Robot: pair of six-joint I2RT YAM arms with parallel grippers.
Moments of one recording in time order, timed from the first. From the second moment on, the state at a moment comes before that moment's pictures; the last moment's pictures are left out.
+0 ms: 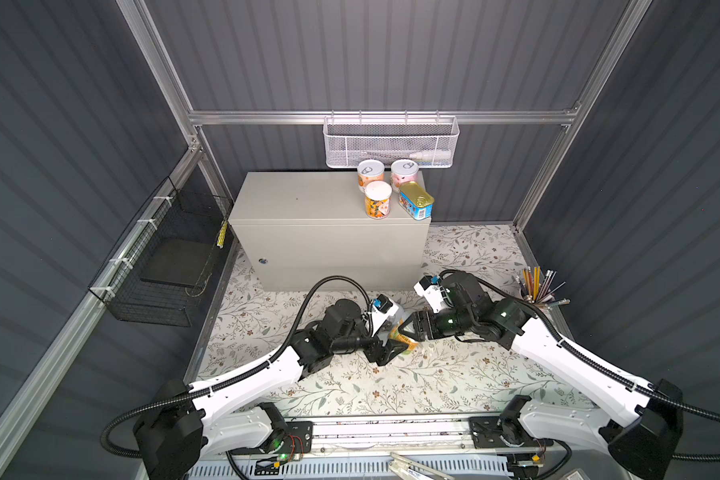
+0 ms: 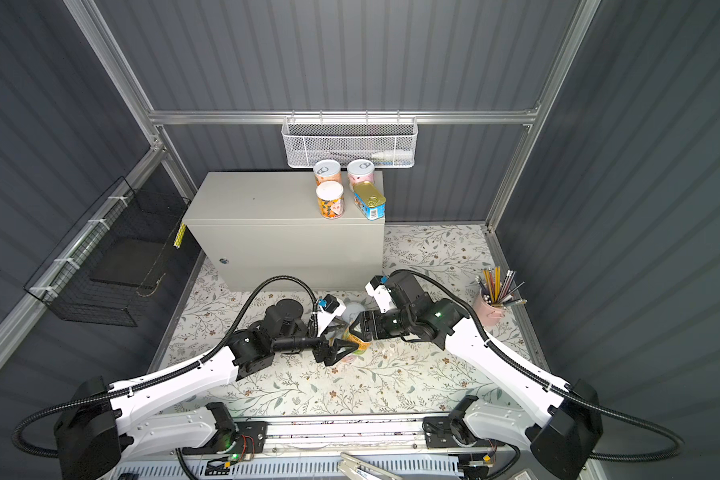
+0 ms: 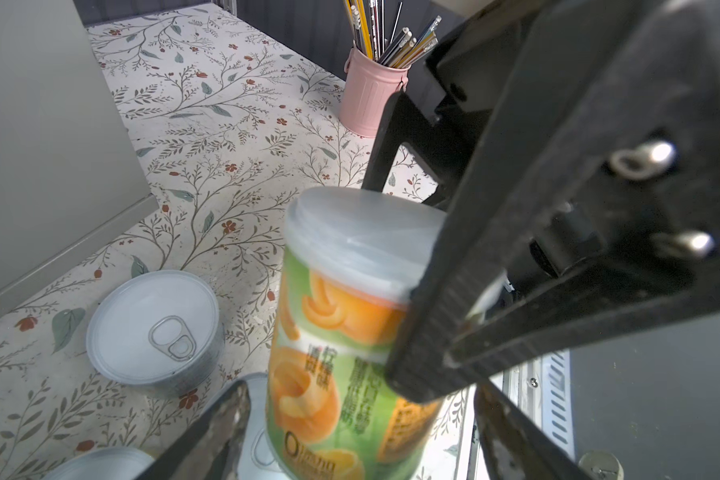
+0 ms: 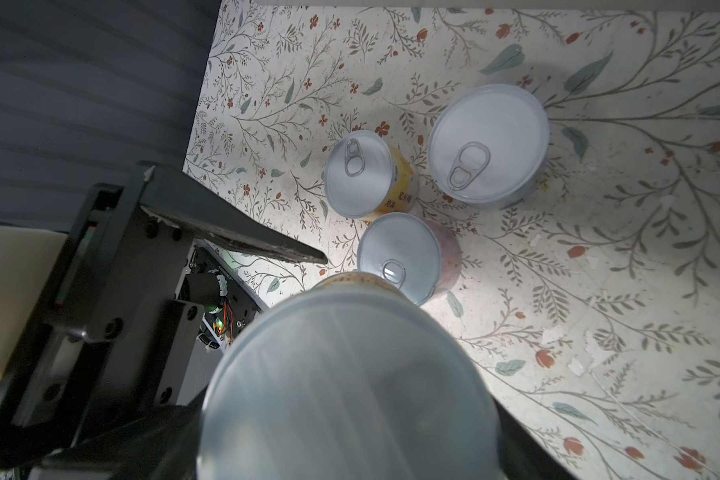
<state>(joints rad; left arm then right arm) -0.91 1.17 0.70 -0.01 0.39 -0.12 0.69 1.15 0.99 -0.68 -0.40 0.53</state>
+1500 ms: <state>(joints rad) -0.94 1.41 0.72 0.26 0.39 -0.20 0.67 1.16 0.96 -0.66 -0.37 0.57</state>
